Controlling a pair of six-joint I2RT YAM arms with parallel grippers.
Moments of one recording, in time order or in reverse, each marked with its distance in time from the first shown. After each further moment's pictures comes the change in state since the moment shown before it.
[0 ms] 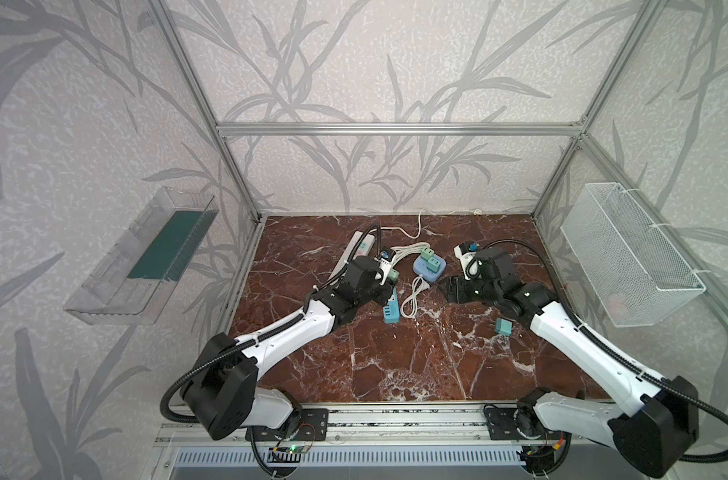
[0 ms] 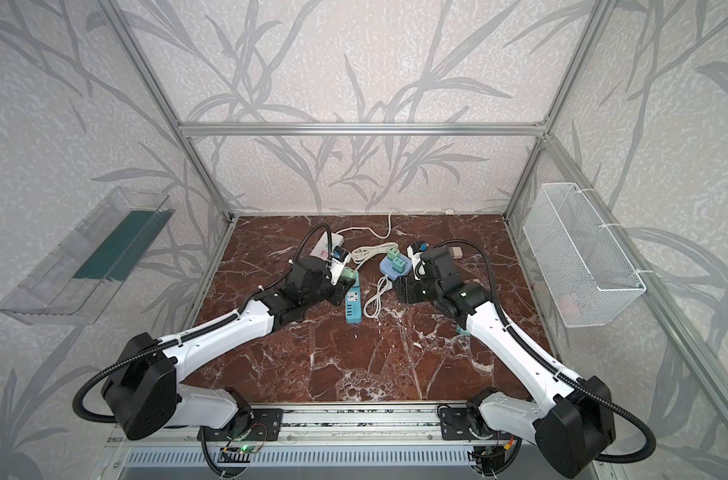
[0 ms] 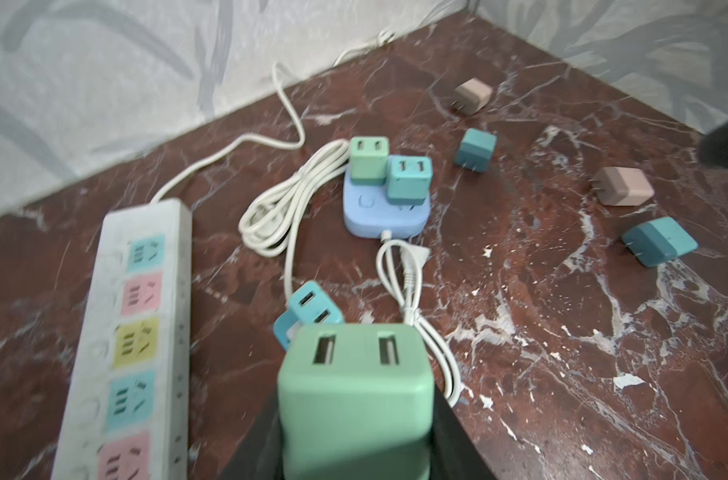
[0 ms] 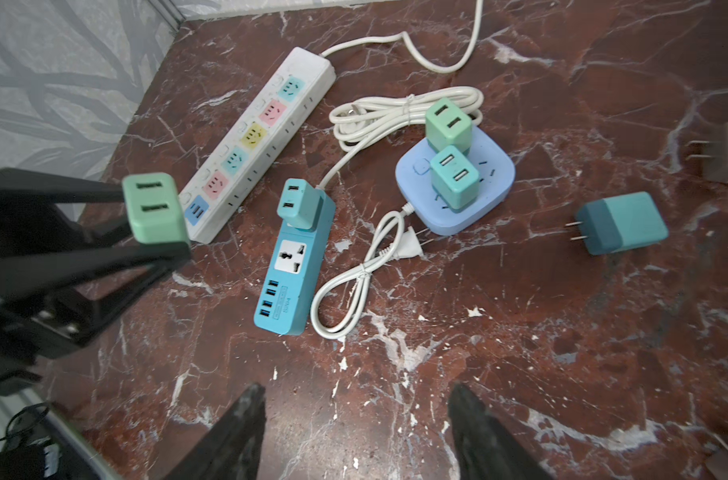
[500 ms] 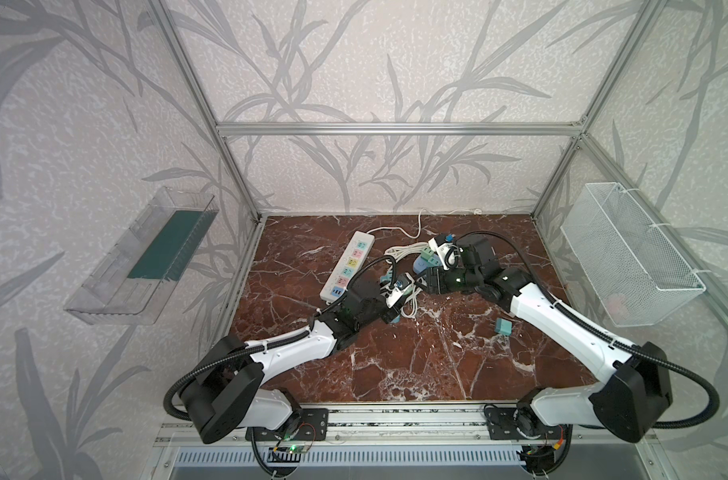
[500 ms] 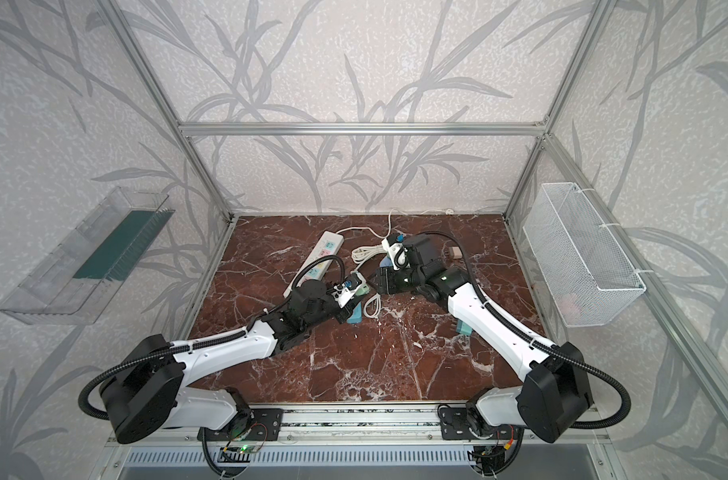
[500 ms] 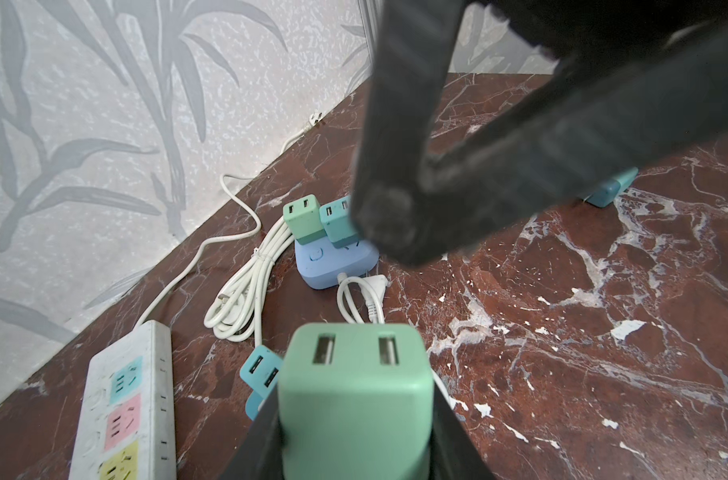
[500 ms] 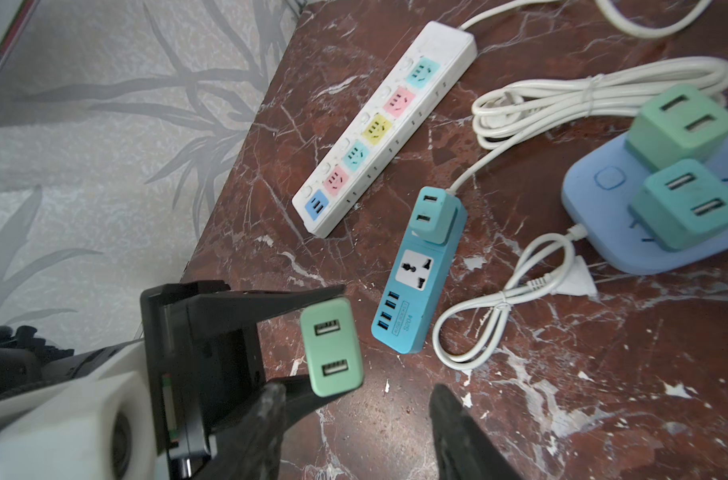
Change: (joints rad) left arm -0.096 -0.017 -0.176 0.318 0.027 0.254; right arm 0.066 0.176 0.116 0.091 -0.251 0.084
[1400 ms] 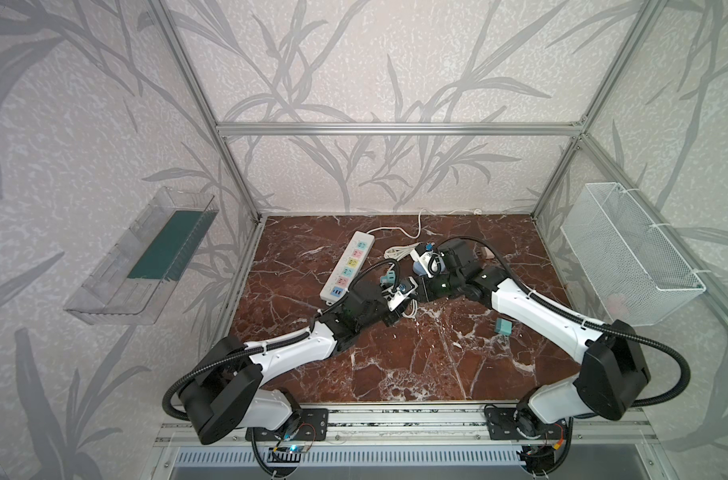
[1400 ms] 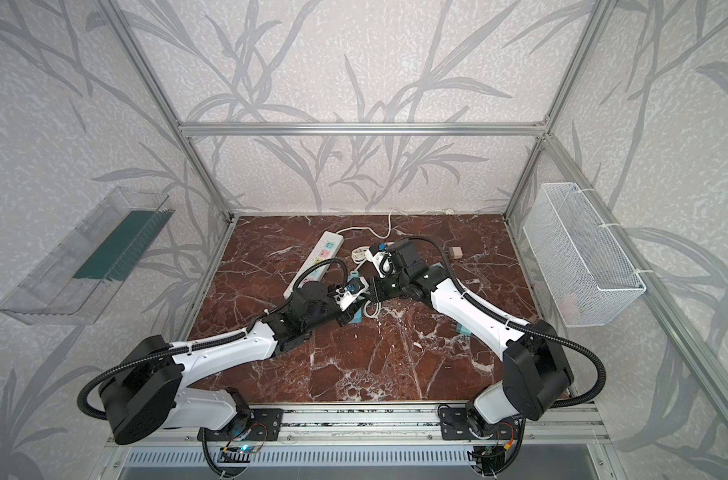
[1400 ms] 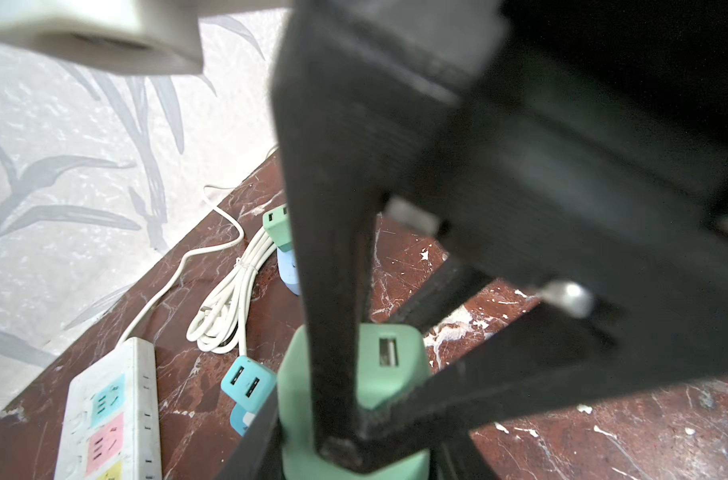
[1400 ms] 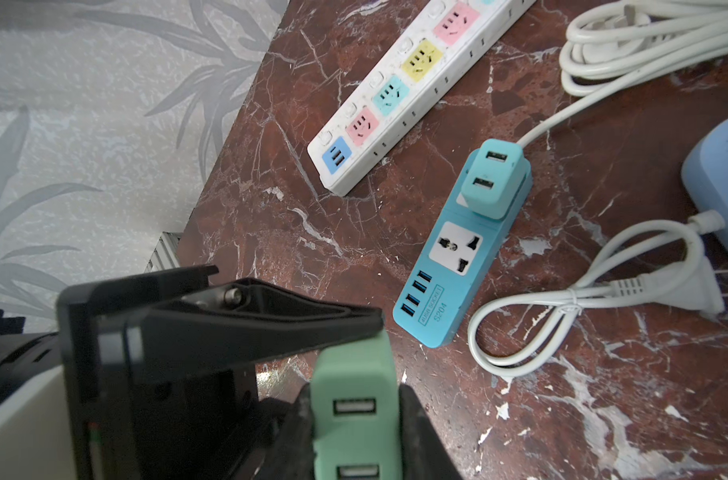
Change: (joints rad) left arm -0.014 -0.006 0.000 -0.005 0.011 0.013; right arm 0.040 0.111 0.010 0.019 -0.072 -0.039
